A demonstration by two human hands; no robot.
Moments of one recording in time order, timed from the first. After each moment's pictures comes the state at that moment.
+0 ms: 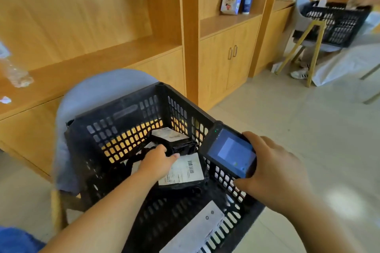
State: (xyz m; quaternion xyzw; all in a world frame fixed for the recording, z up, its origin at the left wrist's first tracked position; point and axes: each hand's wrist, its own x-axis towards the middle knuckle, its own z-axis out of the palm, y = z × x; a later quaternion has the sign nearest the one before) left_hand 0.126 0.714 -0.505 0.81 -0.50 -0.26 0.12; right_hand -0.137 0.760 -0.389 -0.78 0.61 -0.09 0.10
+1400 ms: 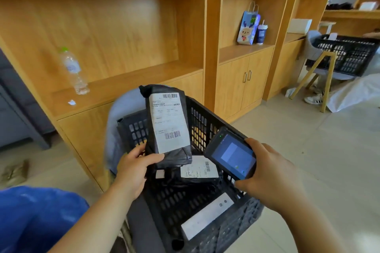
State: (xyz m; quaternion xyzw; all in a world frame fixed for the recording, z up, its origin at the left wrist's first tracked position) left_hand 0.165 0.861 -0.418 0.59 -0.24 -0.46 0.62; right_hand -0.124 0.832 -0.359 -0.80 0.58 -0.15 0.10
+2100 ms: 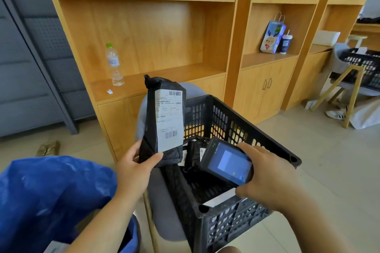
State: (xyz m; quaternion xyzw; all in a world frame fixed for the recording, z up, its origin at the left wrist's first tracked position) left_hand 0.178 0.976 -0.414 0.66 -0.35 -0.18 0.65; right_hand -0.091 0.894 -0.348 -0.88 0.46 -0.10 0.08
